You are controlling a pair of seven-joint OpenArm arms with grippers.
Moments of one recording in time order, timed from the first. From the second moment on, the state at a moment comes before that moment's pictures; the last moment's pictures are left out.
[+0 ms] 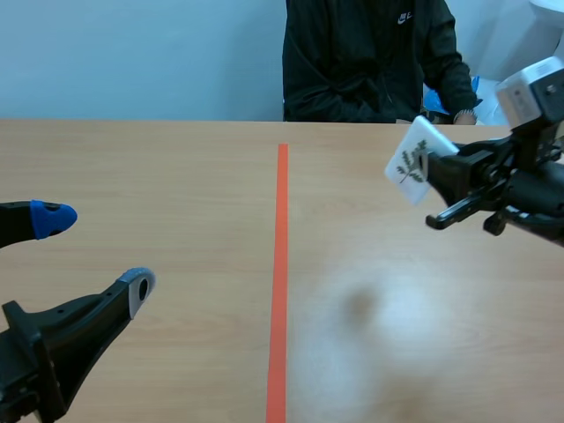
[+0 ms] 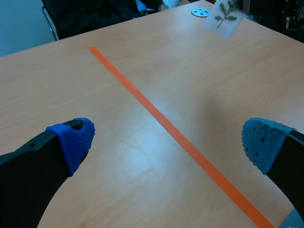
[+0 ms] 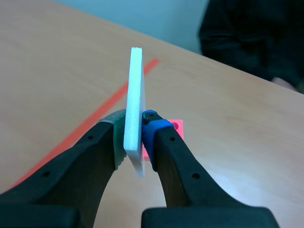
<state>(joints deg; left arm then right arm) 48.0 -32.6 -8.6 120.2 -21.8 -27.0 -7.6 -7.1 26.2 3.4 88.8 17.2 32.2 2.3</state>
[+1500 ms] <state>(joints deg) 48.0 -32.6 -8.6 120.2 -21.8 -27.0 -7.6 20.2 21.1 1.3 36.9 14.4 14.1 6.3</state>
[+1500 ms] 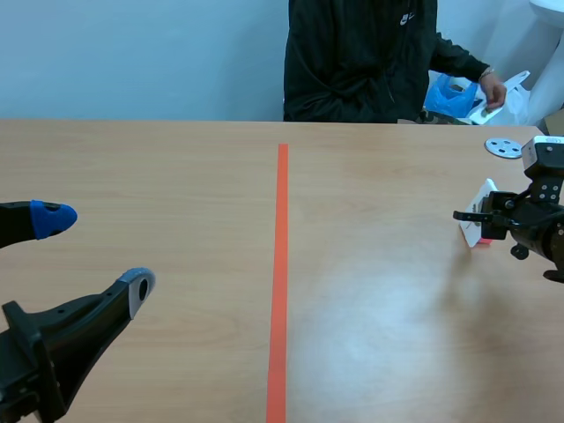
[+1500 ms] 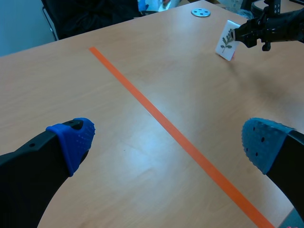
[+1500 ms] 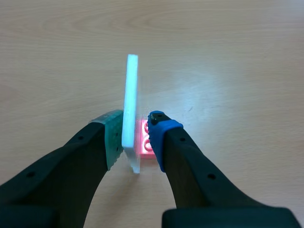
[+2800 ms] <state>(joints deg) 48.0 -32.6 -8.6 120.2 -21.8 -27.0 -7.6 -13.8 30.8 11.2 96.0 31.1 28.6 -14.7</state>
